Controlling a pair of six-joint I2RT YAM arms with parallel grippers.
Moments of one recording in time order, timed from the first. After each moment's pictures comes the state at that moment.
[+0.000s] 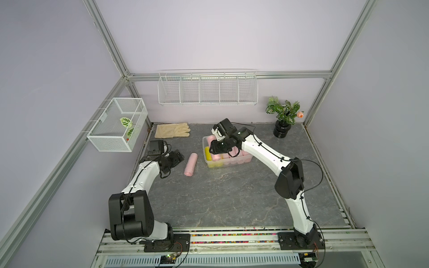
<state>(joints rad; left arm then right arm) 0.05 1.45 0.98 -0.50 0.31 -0.52 0.72 2.21 2.18 -0.91 -0.23 0.45</state>
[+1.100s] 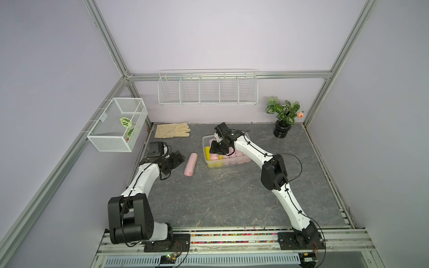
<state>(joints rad) 0.05 1.42 0.94 -0.49 0.35 -0.52 0.66 2.53 2.40 -0.90 -0.28 0.60</state>
